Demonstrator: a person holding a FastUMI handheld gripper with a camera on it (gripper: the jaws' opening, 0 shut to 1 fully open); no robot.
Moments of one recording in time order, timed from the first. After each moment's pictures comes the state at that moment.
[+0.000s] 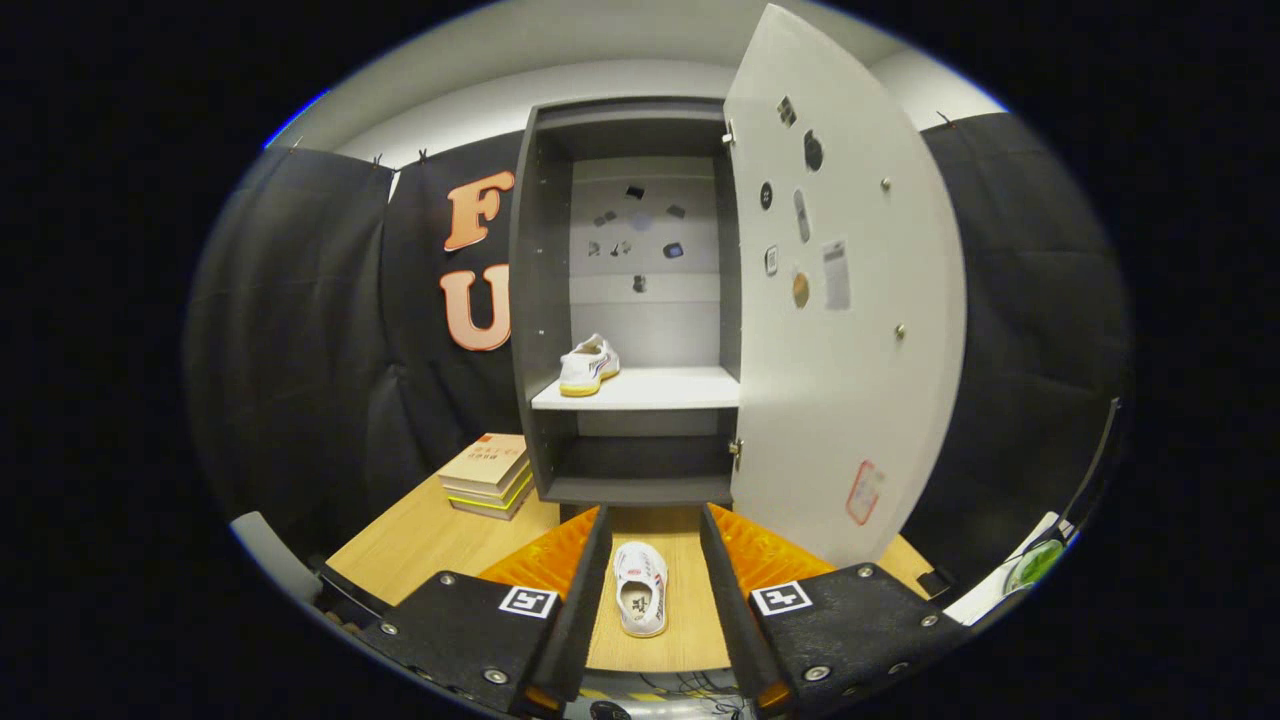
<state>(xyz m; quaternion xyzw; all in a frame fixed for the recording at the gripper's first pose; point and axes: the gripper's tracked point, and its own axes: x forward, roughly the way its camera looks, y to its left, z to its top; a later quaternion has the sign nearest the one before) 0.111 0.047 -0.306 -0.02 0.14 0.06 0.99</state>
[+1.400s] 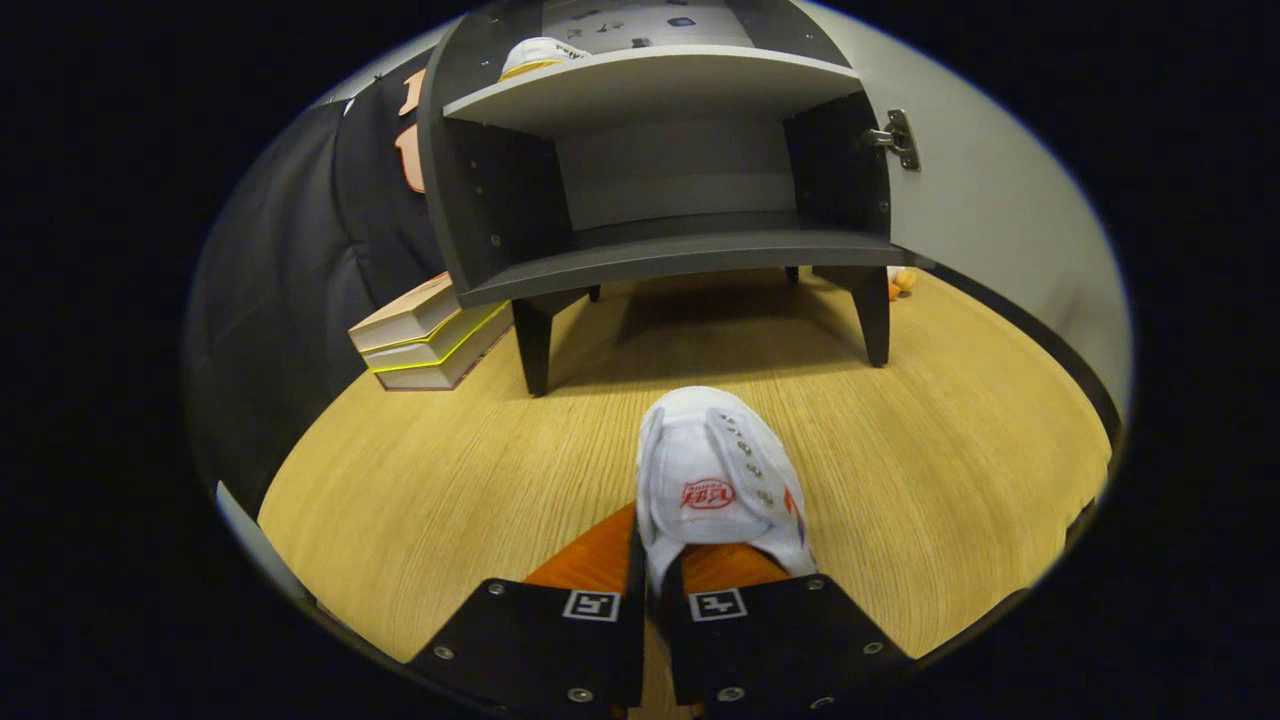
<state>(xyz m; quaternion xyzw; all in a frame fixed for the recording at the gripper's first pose) 0.257 0.114 -0.634 0.02 0.33 0.09 0.94</state>
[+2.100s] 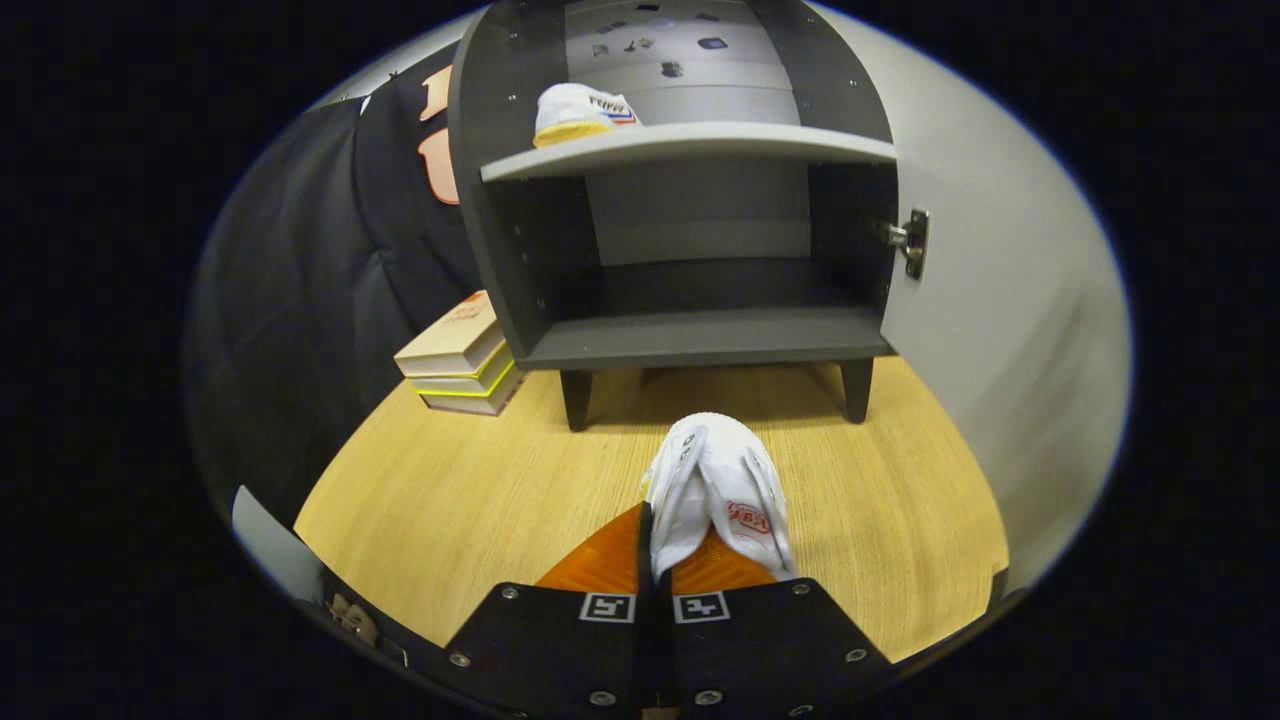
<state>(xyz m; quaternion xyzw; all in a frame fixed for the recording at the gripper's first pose) 0.238 0.113 -0.518 0.00 0.33 0.12 0.94</state>
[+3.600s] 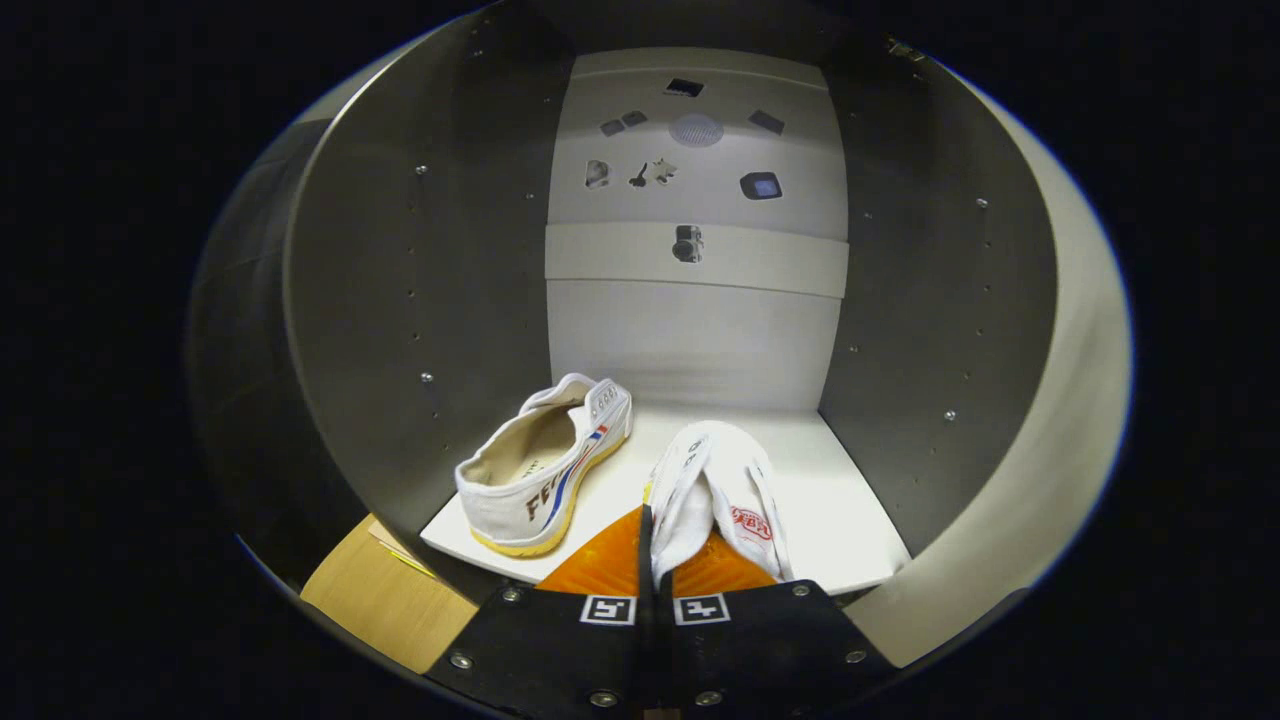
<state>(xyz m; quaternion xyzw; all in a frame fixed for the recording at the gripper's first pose) 0.467 0.119 -0.291 -0.07 0.20 0.10 0.97</state>
